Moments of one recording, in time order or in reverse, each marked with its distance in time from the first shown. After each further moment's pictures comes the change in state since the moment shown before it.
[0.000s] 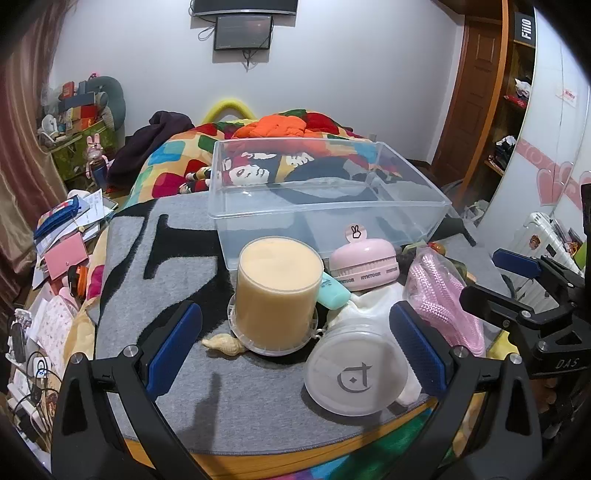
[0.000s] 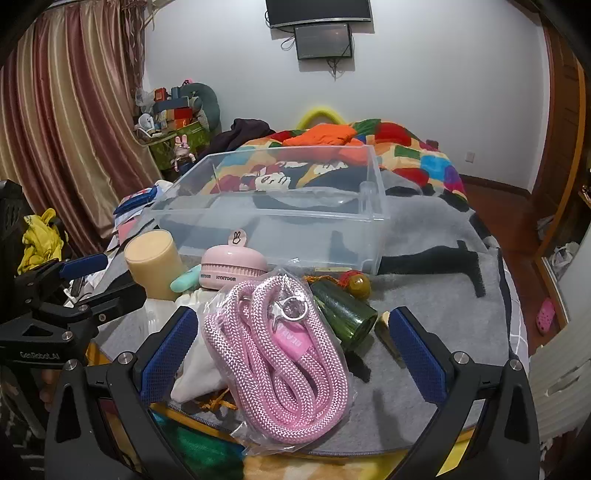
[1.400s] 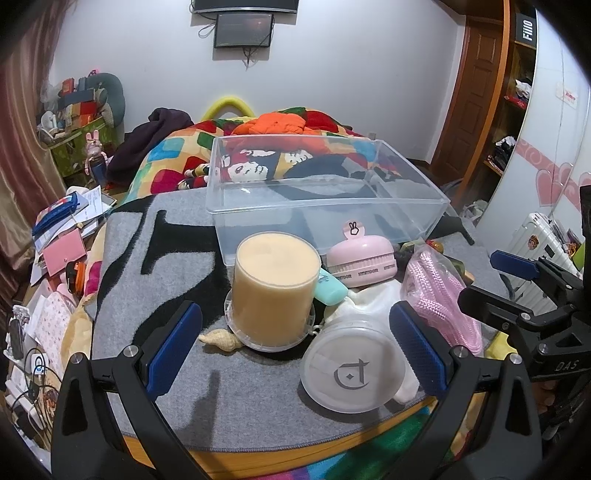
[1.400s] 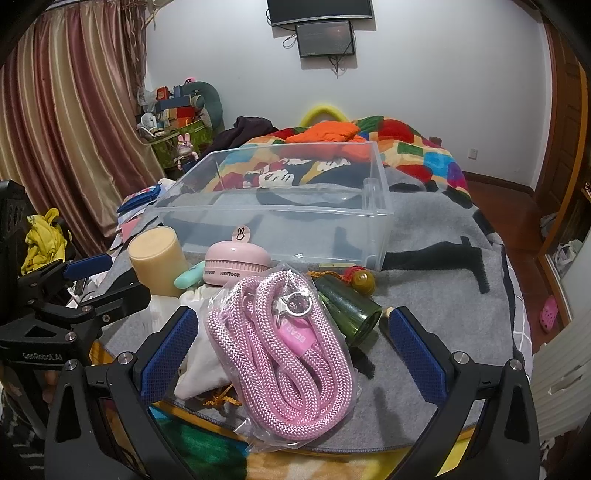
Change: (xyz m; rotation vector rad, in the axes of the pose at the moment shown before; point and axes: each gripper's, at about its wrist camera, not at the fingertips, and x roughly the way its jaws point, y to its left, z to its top) left arm -0.002 0.000 -0.001 -0.012 0.009 -0.007; right arm -0.003 0.006 -0.001 0.006 0.008 0.012
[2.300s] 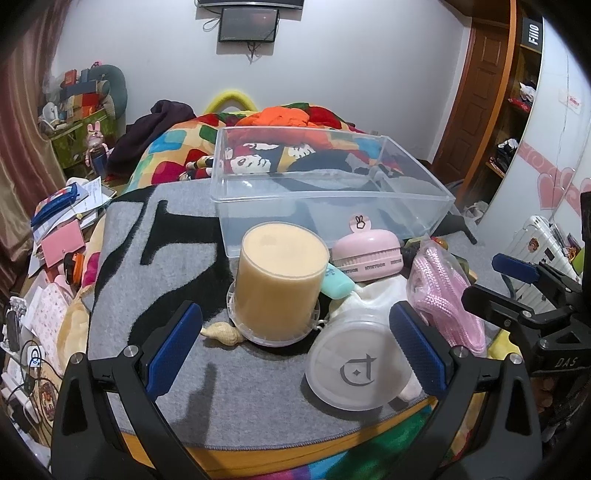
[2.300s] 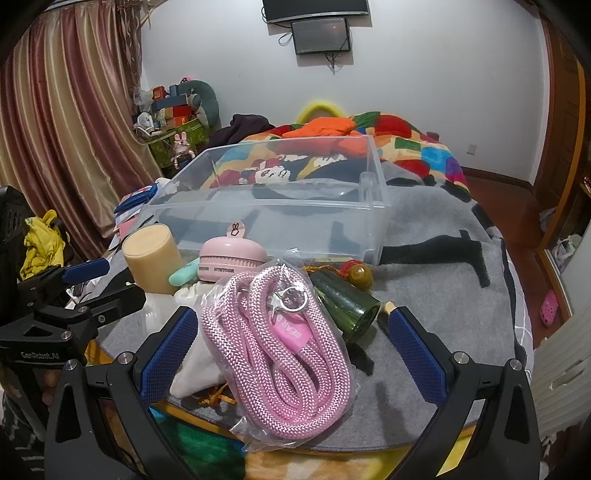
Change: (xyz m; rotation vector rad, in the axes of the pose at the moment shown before) left arm 0.006 0.006 -0.004 -0.028 0.014 -0.005; right arm 0.005 -0.003 -0.007 0.017 0.010 -0.004
